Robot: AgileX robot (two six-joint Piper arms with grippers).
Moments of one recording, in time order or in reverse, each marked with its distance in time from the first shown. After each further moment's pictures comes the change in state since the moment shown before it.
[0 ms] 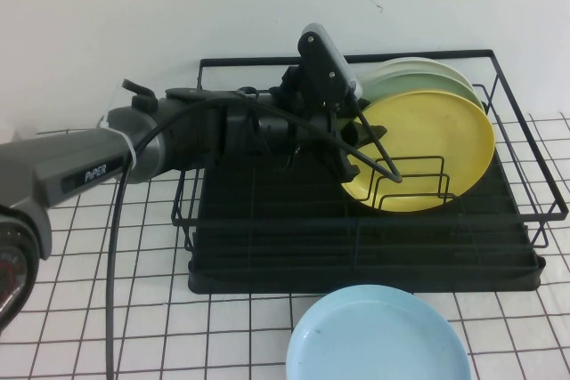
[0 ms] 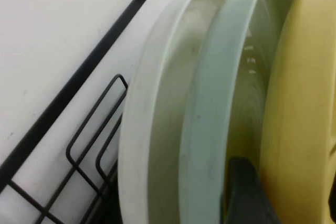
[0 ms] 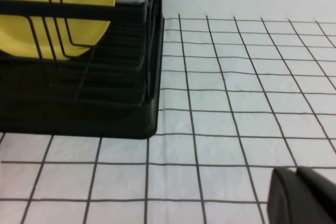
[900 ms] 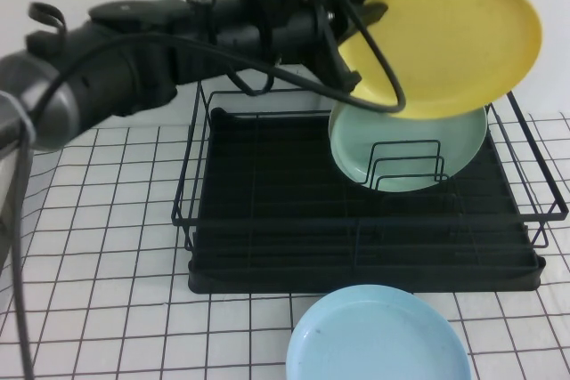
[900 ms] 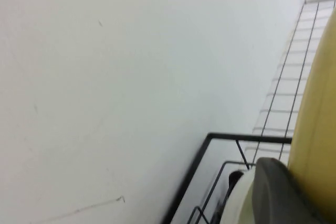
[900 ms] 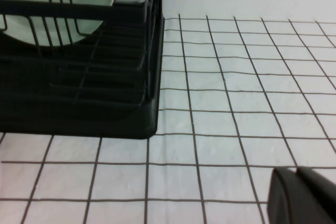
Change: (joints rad) right arm 0.000 0.000 0.000 0.000 0.000 0.000; left arm 0.000 -0.275 0.000 -0.002 -0.026 -0.045
